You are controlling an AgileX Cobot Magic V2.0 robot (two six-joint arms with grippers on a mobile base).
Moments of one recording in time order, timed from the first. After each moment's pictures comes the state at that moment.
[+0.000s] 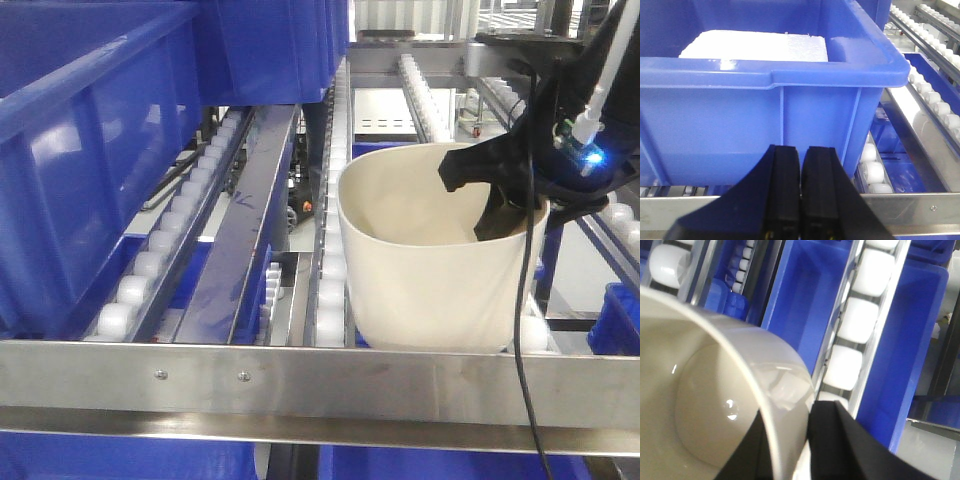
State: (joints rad) left arm -0.17 -0.01 0.01 -0.02 0.19 -0.01; right arm 0.40 1.61 -0.93 -0.04 0.34 0.20
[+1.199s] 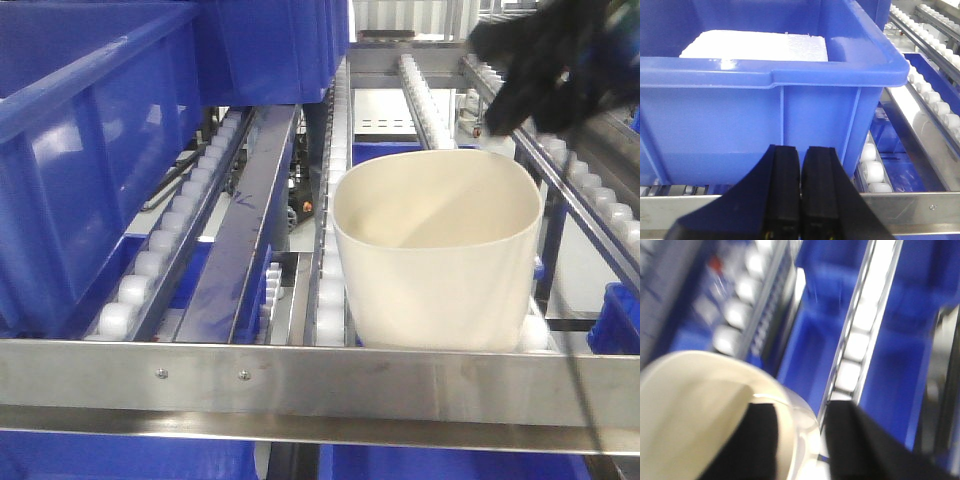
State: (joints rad) left arm -0.17 -0.01 0.01 -0.02 0.19 -0.01; right arm 0.40 1.32 -0.87 -0.04 0.29 0.20
